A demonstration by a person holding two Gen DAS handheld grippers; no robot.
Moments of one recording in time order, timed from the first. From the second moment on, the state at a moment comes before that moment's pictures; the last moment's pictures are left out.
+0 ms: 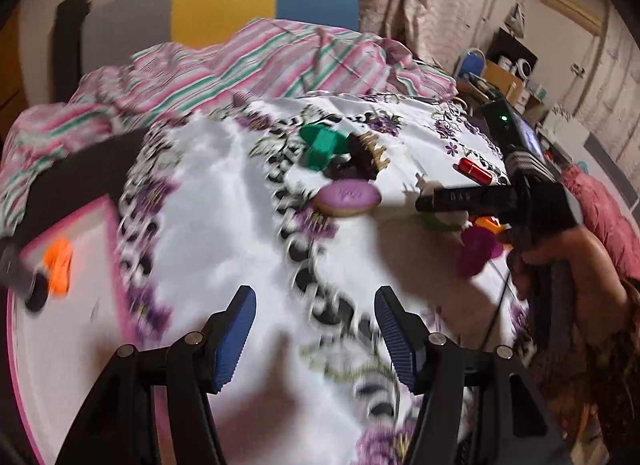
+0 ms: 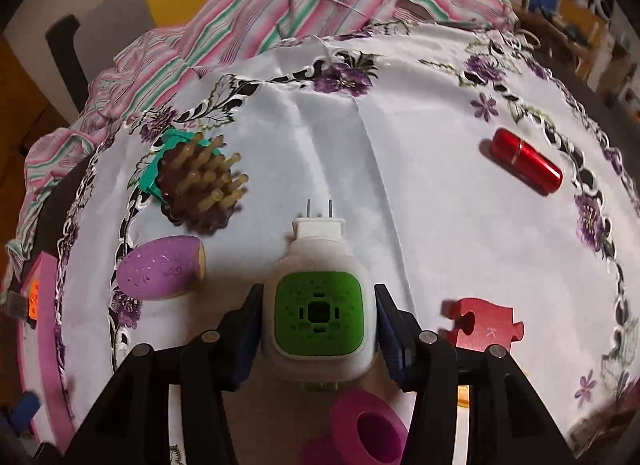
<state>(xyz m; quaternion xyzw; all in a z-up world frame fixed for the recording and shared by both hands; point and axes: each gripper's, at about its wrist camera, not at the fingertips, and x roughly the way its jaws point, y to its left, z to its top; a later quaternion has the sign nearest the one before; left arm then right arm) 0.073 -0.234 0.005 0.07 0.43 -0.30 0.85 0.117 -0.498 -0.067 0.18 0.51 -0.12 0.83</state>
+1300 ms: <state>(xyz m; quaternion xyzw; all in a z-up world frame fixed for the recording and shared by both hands) 0.156 -0.370 -0.054 0.15 0.46 -0.35 0.81 0.113 -0.515 -0.075 0.23 0.51 -0.14 0.82</state>
